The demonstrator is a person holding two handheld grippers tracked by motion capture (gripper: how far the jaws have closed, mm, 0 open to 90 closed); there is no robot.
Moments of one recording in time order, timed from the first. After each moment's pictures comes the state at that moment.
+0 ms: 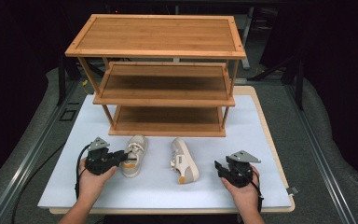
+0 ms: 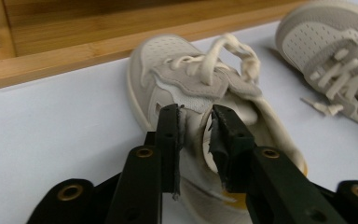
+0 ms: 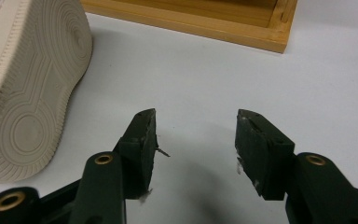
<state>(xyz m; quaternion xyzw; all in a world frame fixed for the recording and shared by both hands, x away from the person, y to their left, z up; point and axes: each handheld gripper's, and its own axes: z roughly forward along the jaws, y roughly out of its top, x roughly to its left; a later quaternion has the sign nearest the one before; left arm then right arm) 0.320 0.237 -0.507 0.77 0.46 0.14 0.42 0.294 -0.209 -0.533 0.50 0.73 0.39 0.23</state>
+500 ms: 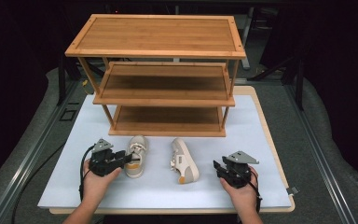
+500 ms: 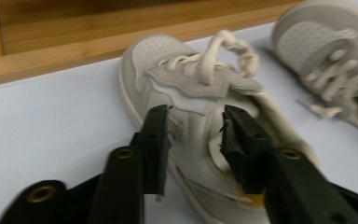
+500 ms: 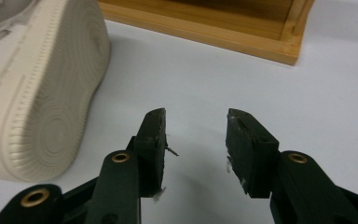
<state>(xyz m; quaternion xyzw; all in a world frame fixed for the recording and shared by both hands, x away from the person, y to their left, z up) 0.322 0.229 -0.512 0.76 0.47 0.14 0.42 0.288 -0.200 -0.527 0.49 0.74 0.40 0.23</state>
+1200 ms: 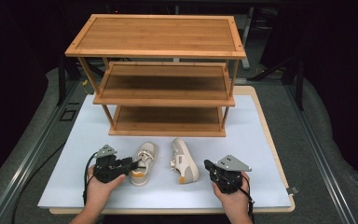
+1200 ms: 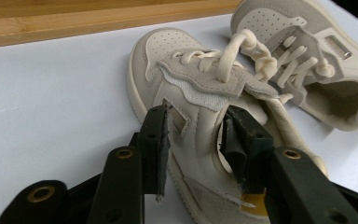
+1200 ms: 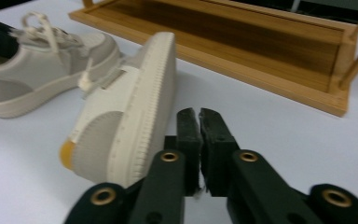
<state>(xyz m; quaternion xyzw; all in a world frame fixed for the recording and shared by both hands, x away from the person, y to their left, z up) 0.306 0.218 -0.519 0.76 0.46 0.09 0.45 0.262 -0.165 -0.500 0.42 0.75 0.45 0.23</state>
